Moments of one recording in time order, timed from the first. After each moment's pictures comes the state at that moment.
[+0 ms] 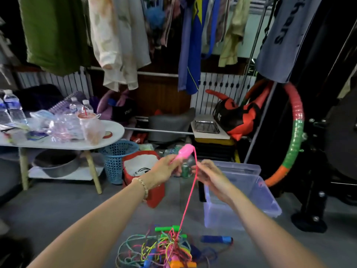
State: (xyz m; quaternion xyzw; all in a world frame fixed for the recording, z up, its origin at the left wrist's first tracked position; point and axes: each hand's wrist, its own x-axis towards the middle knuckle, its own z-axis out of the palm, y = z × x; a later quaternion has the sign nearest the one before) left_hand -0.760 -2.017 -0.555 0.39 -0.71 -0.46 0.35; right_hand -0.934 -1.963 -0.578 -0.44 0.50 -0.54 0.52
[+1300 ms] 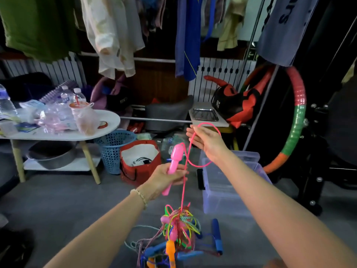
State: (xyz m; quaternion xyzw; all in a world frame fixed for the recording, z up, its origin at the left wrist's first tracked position) left_hand -0.765 -1.999 -0.607 0.37 -0.55 -0.66 0.36; right_hand -0.924 -2.004 -0.518 -0.39 0.46 -0.62 0.50
